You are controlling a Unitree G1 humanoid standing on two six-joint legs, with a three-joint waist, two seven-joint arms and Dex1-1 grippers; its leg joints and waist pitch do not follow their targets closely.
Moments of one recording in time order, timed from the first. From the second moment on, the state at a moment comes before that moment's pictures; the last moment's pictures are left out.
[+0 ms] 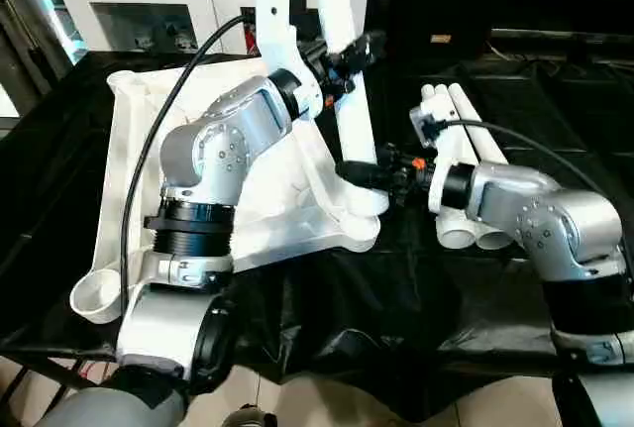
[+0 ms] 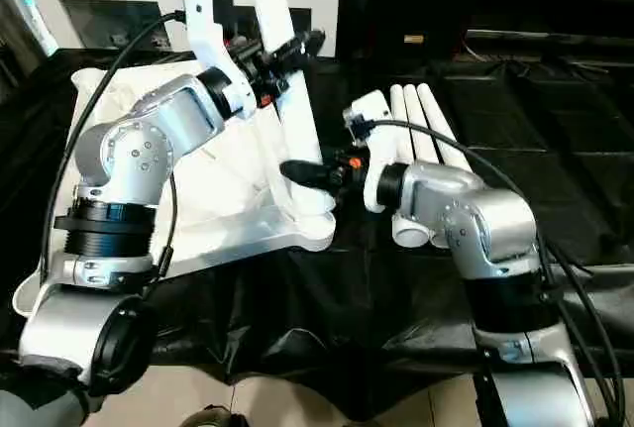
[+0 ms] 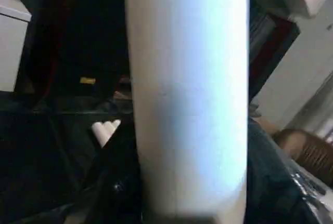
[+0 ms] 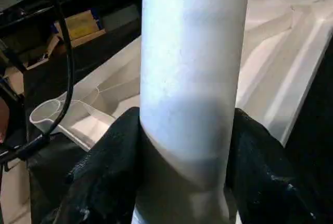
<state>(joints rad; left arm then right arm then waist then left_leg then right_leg) -0.94 0.02 0.16 0.25 -0.57 0.70 -0.29 -0.62 -0.37 0.06 0.00 0.54 0.88 0.68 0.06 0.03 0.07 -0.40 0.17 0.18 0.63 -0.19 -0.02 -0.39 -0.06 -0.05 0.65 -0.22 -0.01</state>
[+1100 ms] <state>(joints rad) -0.93 0.09 0.04 0.16 -0.68 0.82 -0.63 -0.63 -0.54 0.11 -0.03 0.60 0.93 0.97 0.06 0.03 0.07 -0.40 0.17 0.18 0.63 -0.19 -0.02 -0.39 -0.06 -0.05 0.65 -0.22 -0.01</state>
